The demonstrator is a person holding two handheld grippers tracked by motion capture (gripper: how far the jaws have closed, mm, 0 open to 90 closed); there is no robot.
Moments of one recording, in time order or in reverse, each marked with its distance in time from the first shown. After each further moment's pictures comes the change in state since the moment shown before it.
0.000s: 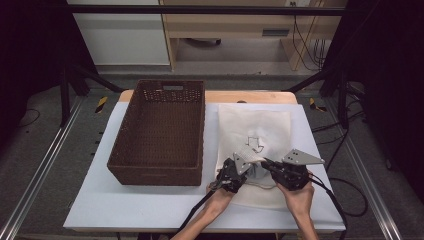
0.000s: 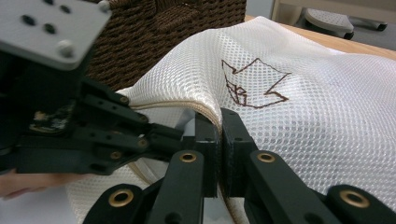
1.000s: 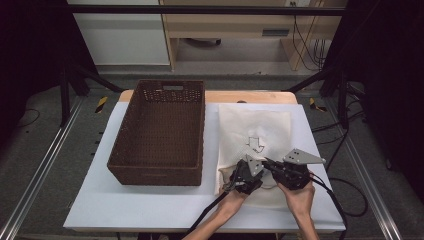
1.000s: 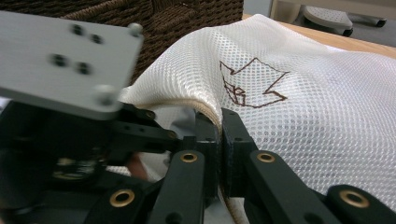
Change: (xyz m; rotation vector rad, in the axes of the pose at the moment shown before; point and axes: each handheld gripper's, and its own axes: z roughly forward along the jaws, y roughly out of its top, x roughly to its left) left arm -0.027 0.008 0.021 -0.016 -0.018 -0.001; right arm -0.002 0.000 -0.001 0.004 -0.004 0.016
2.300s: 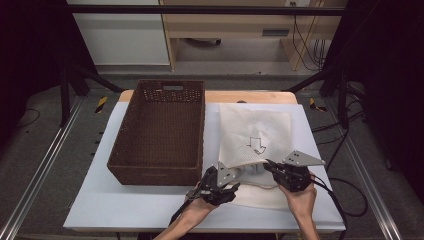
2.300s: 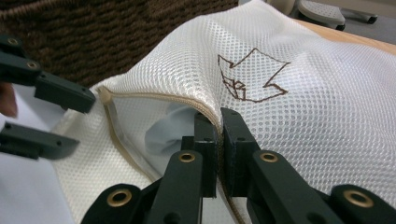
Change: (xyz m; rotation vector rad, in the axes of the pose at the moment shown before) left arm 0.041 -0.025 -0.100 0.073 -0.077 0.106; right arm 0.002 -0.003 -0.003 0.032 -0.032 -0.032
